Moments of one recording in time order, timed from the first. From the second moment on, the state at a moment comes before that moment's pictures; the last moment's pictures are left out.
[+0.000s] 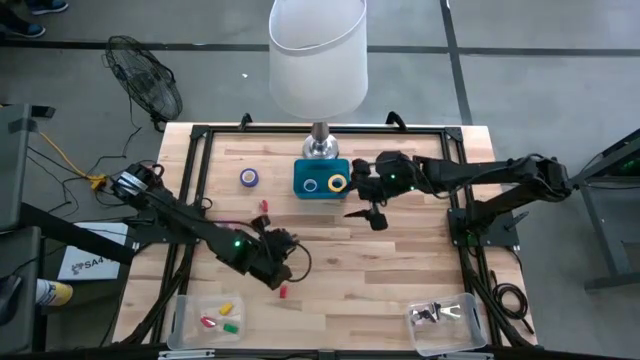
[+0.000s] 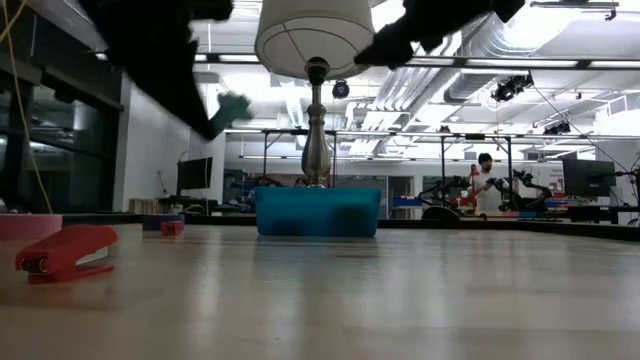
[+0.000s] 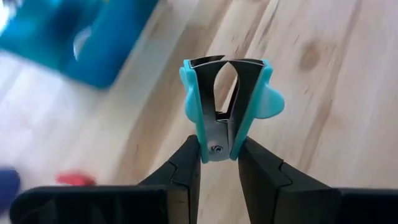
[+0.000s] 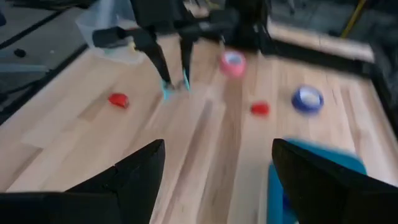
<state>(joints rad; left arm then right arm) -0.51 1.60 1.11 -0.70 -0.64 -0.76 -0.10 1.33 0.98 -0.16 -0.27 -0.27</state>
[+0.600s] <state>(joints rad) -0.28 1.60 1.34 -0.53 -0.59 -0.15 0.03 1.33 0.98 -0.02 -0.16 -0.39</state>
